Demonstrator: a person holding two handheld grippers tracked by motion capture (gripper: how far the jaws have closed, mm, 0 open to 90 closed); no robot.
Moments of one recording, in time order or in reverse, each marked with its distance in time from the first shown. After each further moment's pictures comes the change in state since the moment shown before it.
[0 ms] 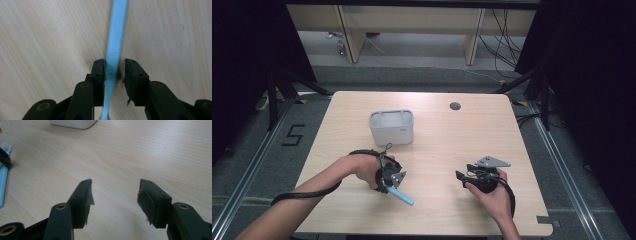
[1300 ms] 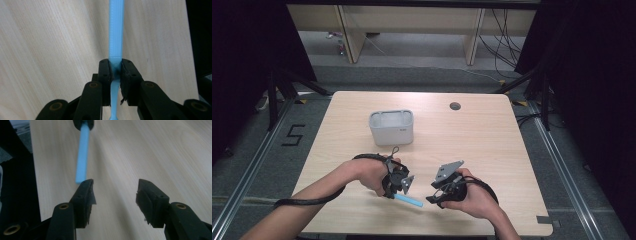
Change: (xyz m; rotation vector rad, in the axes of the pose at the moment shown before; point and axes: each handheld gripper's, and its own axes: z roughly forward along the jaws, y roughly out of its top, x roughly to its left) left arm -0.019 0.038 -0.023 -0.004 -0.021 -0.095; right arm 0.086 0.036 0.018 0.301 0.397 -0.499
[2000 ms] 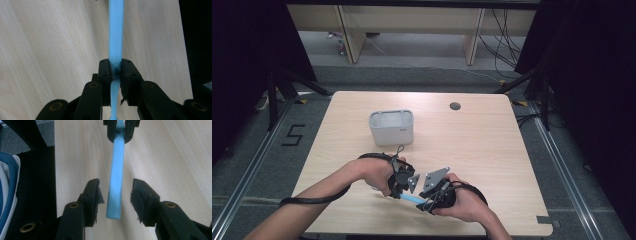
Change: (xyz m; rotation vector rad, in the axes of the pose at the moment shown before) left arm 0.003 0.014 -0.004 -0.022 0.003 -0.017; right arm 0.020 0.010 0.020 0.025 0.101 -0.081
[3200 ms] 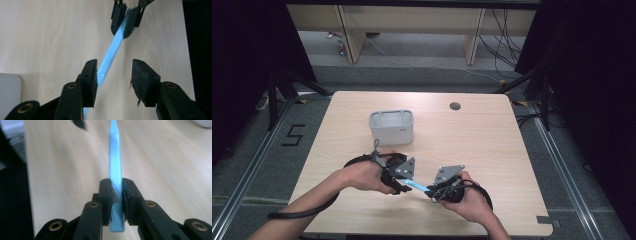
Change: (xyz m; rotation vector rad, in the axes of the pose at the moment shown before) left arm -0.022 -0.018 -0.035 -0.449 0.324 -0.245; right arm -0.013 -0.021 -0.014 -0.116 -0.180 0.138
